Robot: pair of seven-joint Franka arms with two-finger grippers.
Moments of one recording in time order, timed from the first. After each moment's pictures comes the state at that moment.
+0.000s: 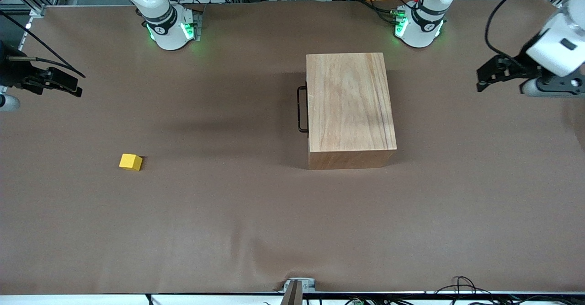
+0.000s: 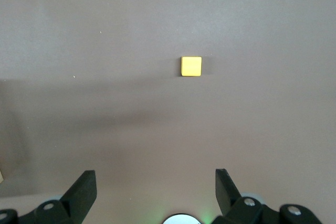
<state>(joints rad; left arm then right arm) -0.02 -0.02 -0.17 -1.55 0.00 1.53 -0.14 0.00 0.02 -0.01 -1.53 0.01 1.43 0.07</state>
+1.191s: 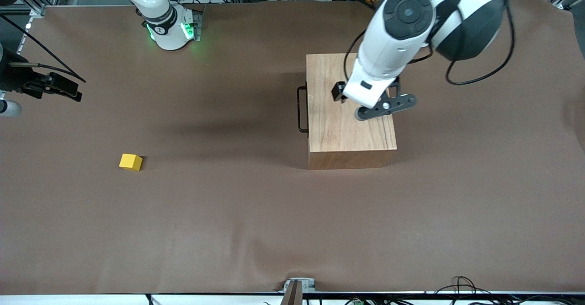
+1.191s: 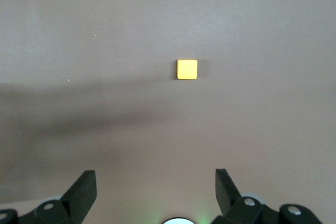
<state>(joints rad) -0.35 0.34 -0.34 -1.36 0.00 1.57 -0.95 0.00 0.03 -0.01 -1.53 0.00 1.45 0.07</state>
